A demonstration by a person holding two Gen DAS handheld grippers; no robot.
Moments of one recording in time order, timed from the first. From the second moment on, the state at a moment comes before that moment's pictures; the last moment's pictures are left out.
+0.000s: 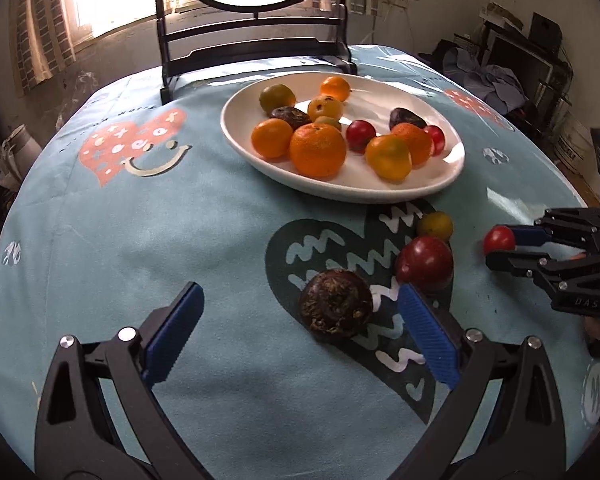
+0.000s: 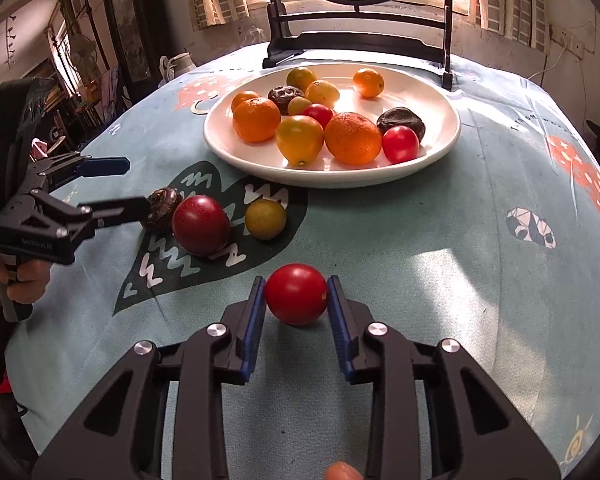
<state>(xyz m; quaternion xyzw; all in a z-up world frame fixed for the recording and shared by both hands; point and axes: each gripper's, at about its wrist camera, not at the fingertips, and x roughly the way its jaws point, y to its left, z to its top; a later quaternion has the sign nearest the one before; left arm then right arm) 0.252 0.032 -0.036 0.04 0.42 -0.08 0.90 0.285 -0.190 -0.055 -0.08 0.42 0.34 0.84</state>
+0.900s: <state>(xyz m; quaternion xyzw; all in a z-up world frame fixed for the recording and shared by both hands) 0.250 0.005 -0.056 0.10 0.42 -0.13 0.89 0.286 -0.189 -0.060 -0.09 0.43 0.34 0.83</state>
